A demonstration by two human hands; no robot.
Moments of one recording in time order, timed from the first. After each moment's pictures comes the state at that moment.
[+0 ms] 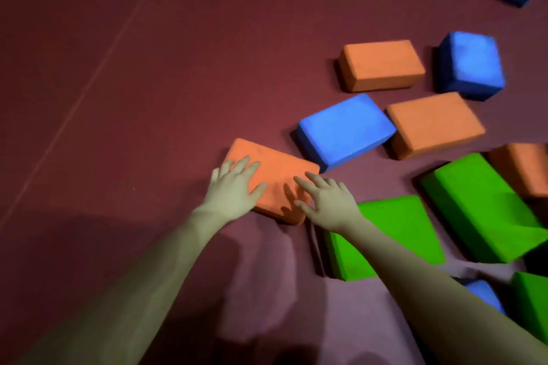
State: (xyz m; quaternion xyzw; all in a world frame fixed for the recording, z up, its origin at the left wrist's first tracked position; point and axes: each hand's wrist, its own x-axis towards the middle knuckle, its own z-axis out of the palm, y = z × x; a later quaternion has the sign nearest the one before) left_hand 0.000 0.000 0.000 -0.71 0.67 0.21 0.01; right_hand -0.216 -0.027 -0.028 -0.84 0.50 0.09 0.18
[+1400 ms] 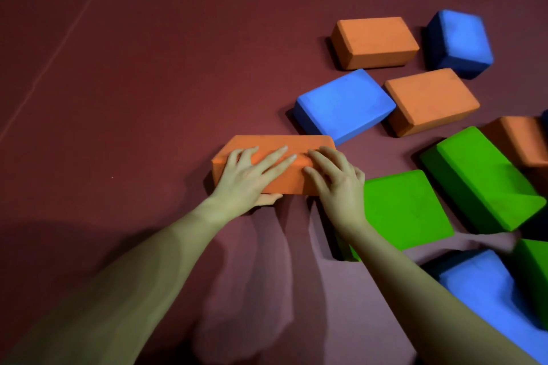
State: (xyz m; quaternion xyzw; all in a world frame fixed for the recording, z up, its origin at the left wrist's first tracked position) left_hand 0.009 0.009 -0.074 -0.47 0.86 -0.11 -0.14; right_hand -0.201 0.010 -0.058 -0.74 0.61 -0.27 0.13
